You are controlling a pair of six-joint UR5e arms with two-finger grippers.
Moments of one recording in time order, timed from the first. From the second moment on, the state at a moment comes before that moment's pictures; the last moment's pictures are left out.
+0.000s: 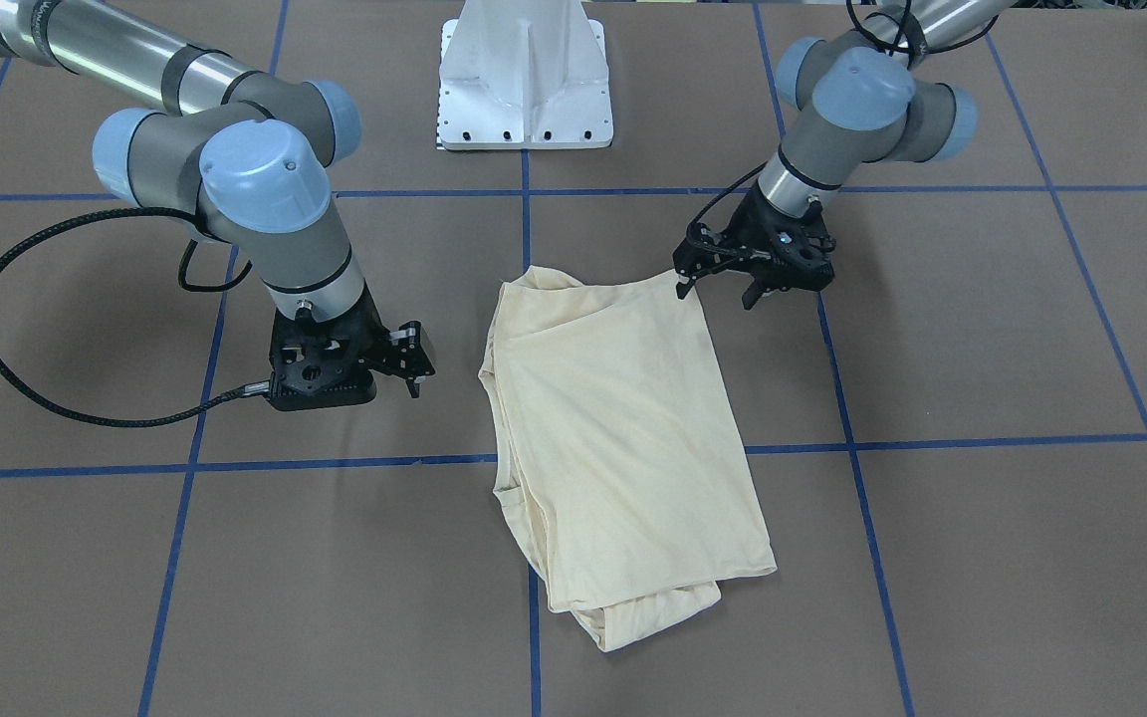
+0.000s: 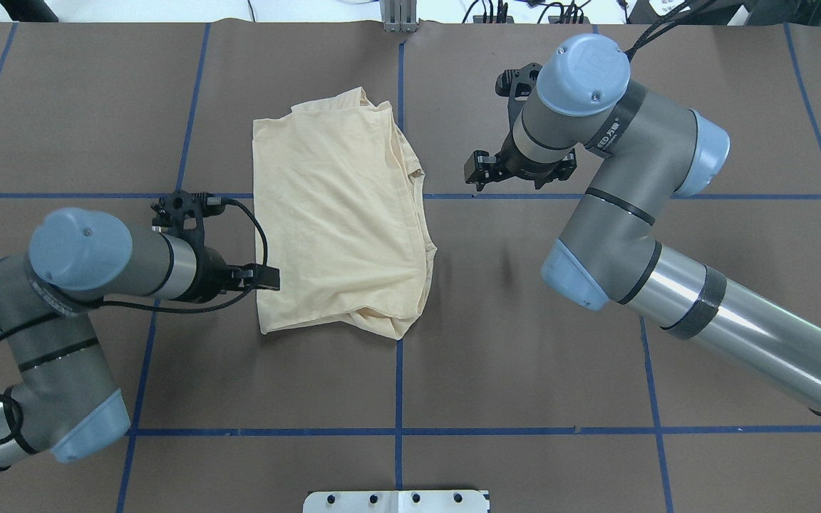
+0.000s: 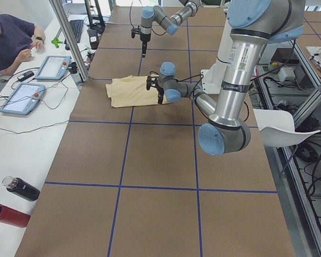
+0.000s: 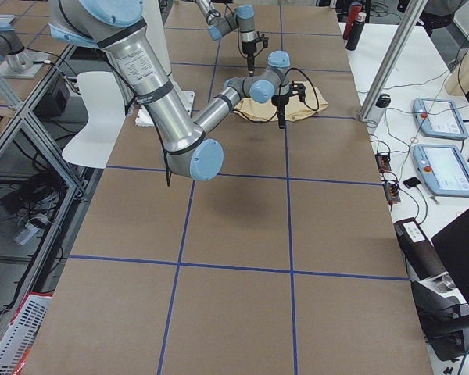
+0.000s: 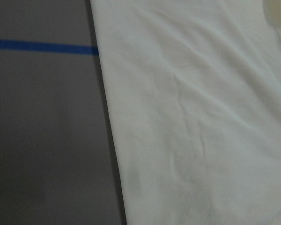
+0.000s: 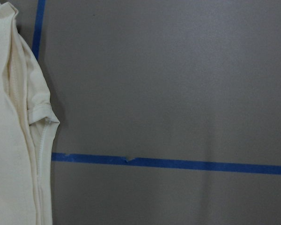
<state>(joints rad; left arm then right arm) -0.52 -1.83 -1.80 -2.13 -1.84 -1.30 0.74 -0.93 1.59 -1.46 1.94 1.01</state>
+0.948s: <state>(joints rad) -0.45 -1.92 -1.78 -1.93 -1.79 -1.37 0.73 -0.94 1.59 -1.46 1.95 1.01</state>
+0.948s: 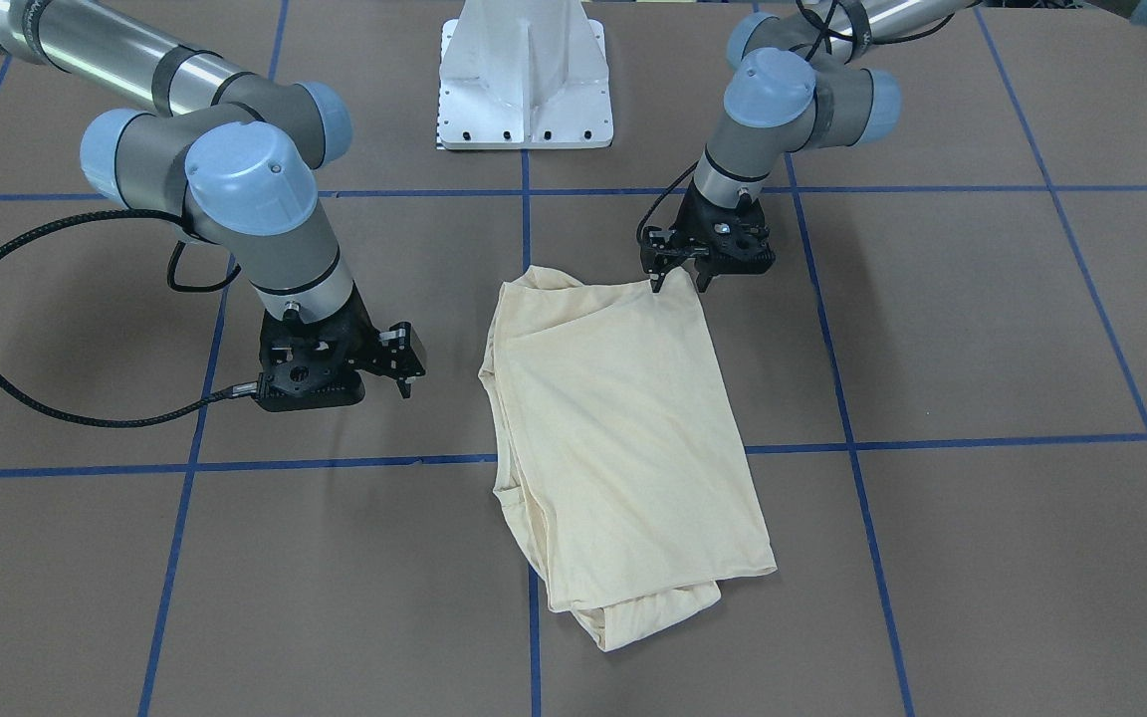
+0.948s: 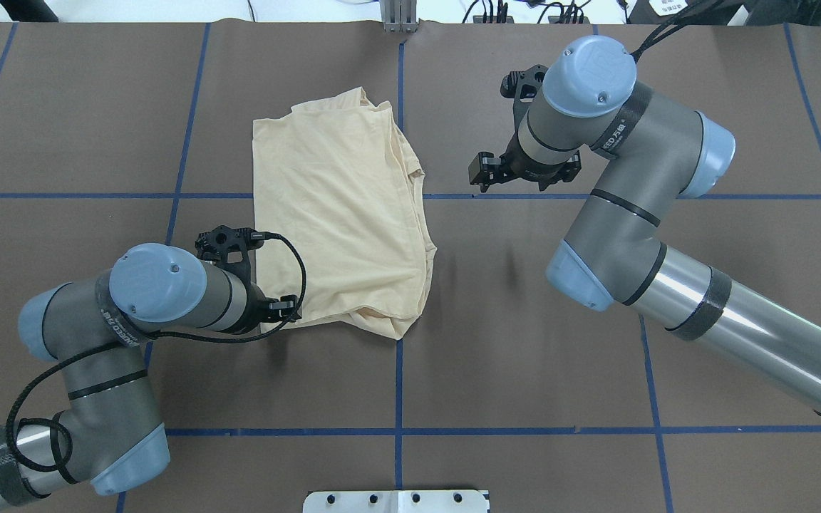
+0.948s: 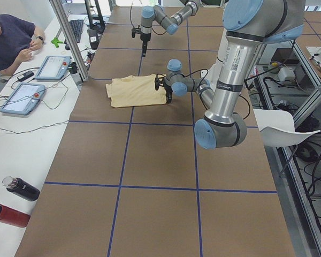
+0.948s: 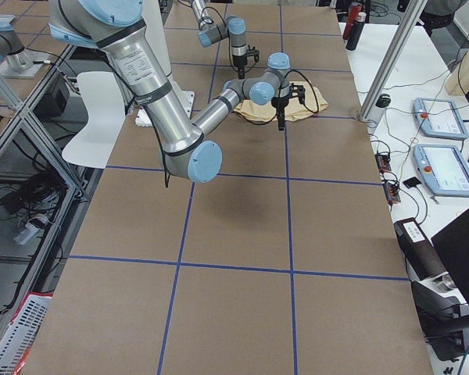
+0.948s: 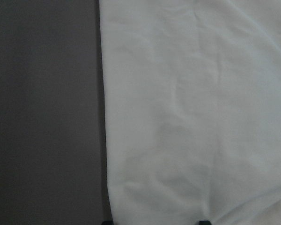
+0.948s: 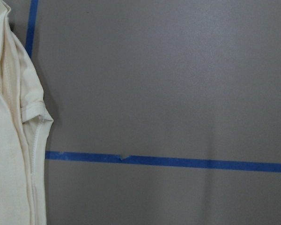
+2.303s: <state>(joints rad) -0.44 -1.92 -1.80 -1.91 -1.80 -1.36 0.51 -0.91 1.63 -1.46 1.72 1.42</state>
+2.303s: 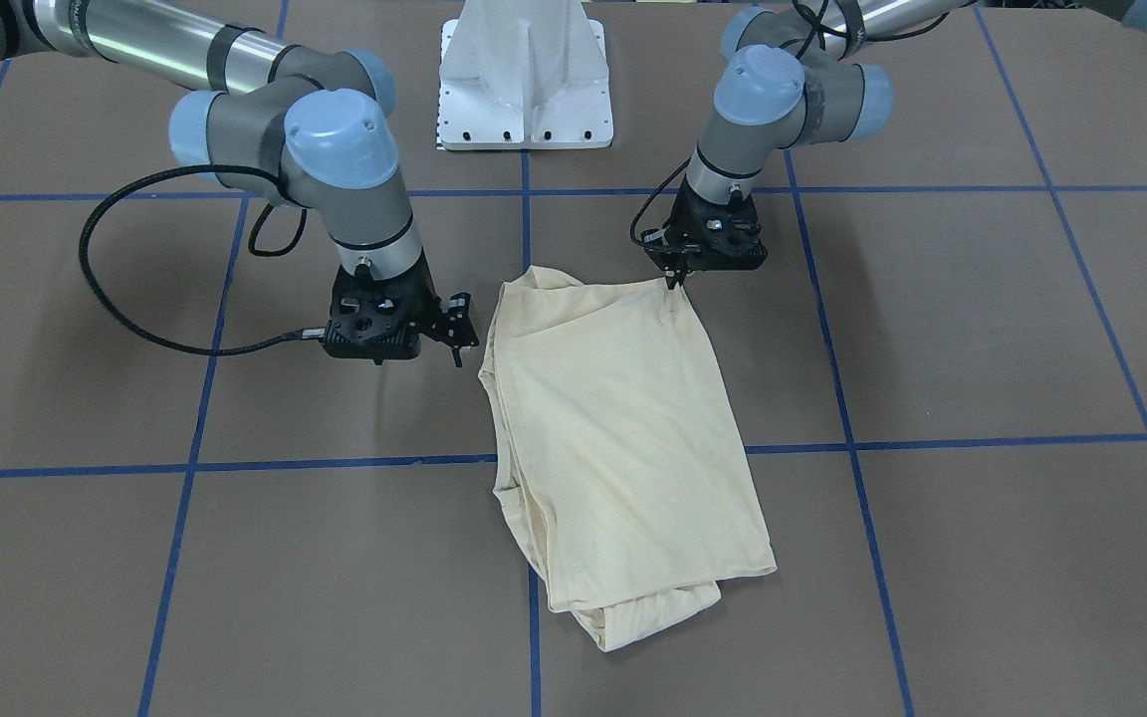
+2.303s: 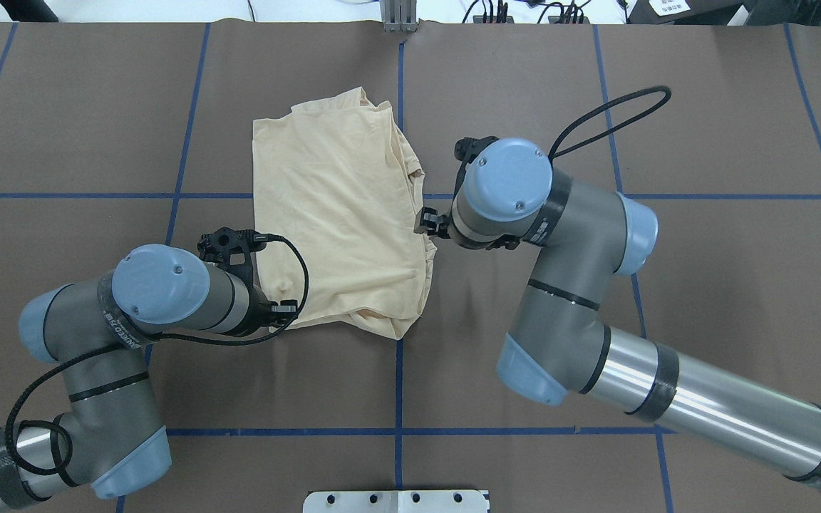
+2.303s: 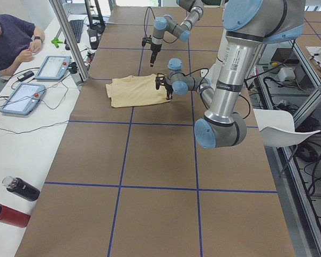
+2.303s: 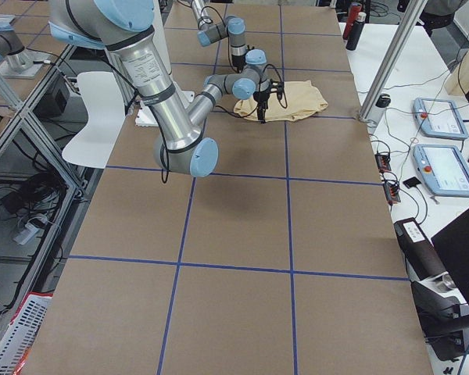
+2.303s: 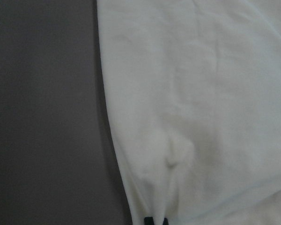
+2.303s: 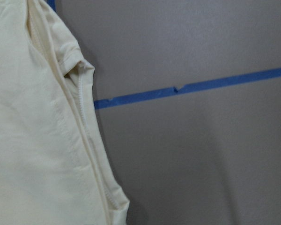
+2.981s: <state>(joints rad) -0.45 -1.92 -1.80 -1.91 -1.80 -1.36 0.40 -0.86 1.52 -1.35 1.49 1.58</state>
